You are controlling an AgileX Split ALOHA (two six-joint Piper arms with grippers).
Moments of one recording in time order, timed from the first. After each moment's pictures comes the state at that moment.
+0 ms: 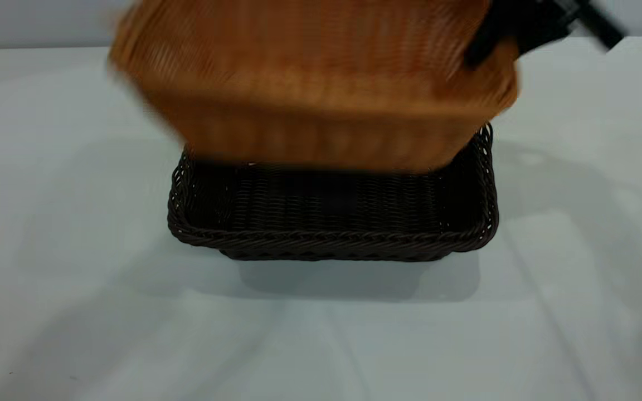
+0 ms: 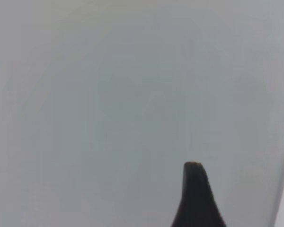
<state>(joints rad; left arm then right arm) -0.57 1.43 -1.44 -0.17 0.19 1.10 0.13 2.11 -1.40 0.80 1.04 -0.26</state>
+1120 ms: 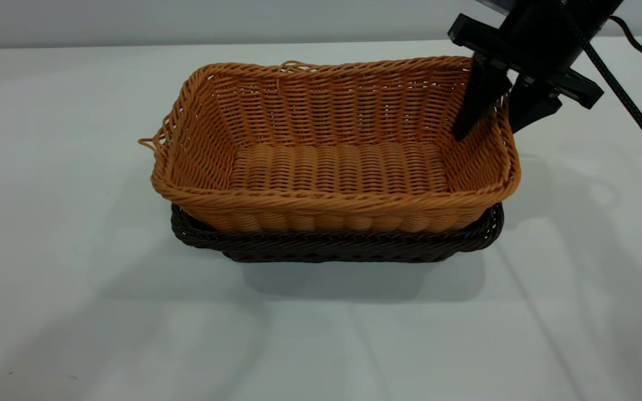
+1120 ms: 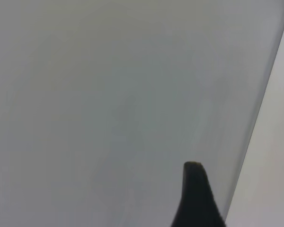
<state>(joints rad) -0.57 1.38 -1.44 -0.17 0.33 1.02 0.17 2.22 -1.40 0.66 0.95 -0.27</state>
